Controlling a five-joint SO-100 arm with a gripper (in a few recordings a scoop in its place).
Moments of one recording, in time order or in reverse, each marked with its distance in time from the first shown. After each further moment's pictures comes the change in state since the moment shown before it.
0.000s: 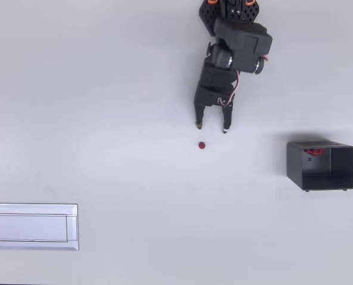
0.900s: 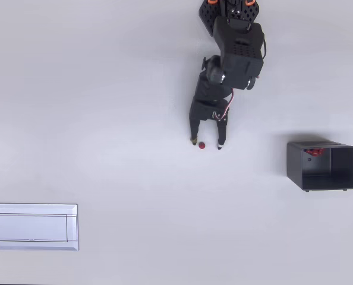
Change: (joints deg) arm 1.1 11.4 15.3 -2.3 0.6
